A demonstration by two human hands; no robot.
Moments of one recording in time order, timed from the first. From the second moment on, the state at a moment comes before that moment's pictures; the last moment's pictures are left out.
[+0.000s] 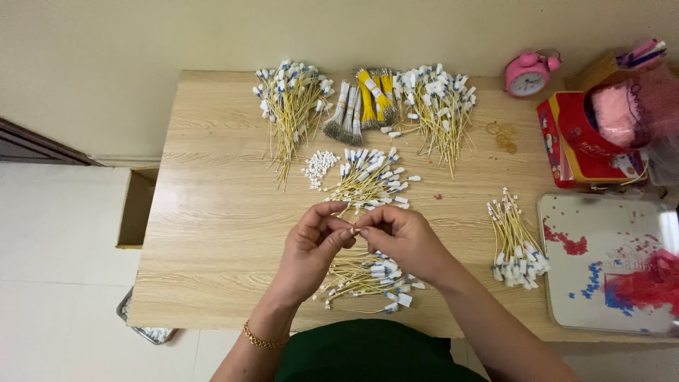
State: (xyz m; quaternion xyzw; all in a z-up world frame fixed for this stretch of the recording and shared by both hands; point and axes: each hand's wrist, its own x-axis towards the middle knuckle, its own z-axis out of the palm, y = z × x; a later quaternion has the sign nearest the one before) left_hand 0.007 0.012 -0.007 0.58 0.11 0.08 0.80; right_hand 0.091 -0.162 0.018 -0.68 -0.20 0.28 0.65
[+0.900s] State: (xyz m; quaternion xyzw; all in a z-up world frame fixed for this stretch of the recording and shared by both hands) left_hand 0.013 0.060 -0.156 0.92 0.11 -0.19 0.32; right_hand 0.200 -0.269 -0.221 -0.96 -0.07 0.01 0.28
